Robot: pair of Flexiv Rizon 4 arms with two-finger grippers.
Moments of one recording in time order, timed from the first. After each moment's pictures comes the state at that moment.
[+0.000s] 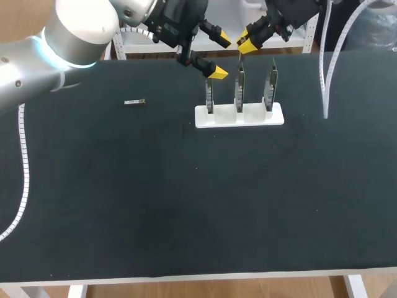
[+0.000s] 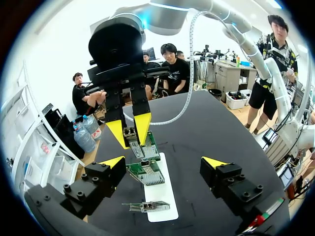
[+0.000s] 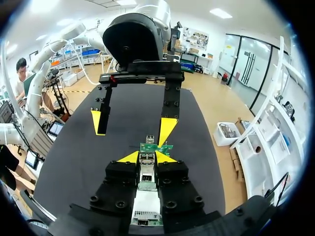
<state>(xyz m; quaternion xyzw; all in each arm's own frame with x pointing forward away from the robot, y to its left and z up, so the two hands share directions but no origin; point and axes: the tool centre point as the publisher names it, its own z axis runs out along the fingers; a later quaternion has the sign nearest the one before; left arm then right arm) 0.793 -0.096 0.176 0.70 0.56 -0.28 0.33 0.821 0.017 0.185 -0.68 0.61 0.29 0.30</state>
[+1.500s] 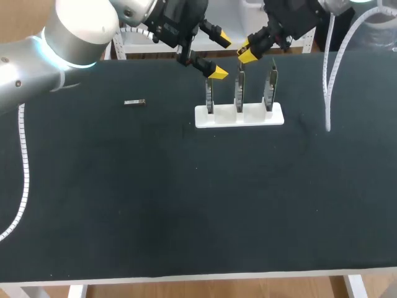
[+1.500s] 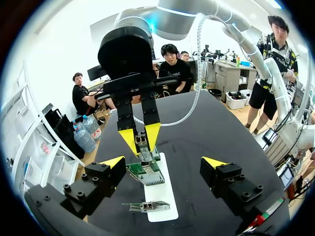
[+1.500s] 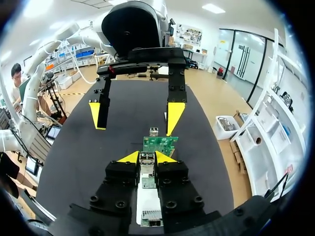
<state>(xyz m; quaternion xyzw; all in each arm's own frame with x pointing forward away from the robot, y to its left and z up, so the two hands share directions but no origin) 0.793 -0.096 0.176 0.70 0.56 -0.28 0.33 0.813 0.014 0.165 -0.66 0.63 0.28 0.29</state>
